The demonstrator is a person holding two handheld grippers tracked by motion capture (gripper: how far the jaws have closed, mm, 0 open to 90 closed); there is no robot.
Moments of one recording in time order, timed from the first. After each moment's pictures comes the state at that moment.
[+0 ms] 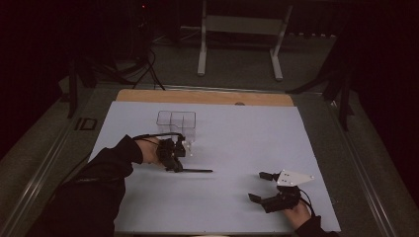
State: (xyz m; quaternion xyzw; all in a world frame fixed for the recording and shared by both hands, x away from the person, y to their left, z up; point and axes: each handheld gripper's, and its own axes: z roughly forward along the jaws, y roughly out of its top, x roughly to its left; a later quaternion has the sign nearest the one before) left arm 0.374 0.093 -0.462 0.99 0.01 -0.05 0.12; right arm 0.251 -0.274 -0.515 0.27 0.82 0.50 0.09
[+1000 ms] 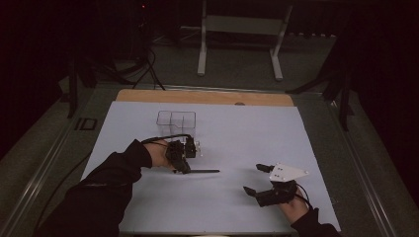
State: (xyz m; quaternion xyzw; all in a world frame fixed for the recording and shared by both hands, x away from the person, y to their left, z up) left arm 0.368 0.065 -0.461 0.99 0.06 -0.04 0.11; right arm 0.254 -0.248 -0.478 0.25 0.84 0.46 0.15
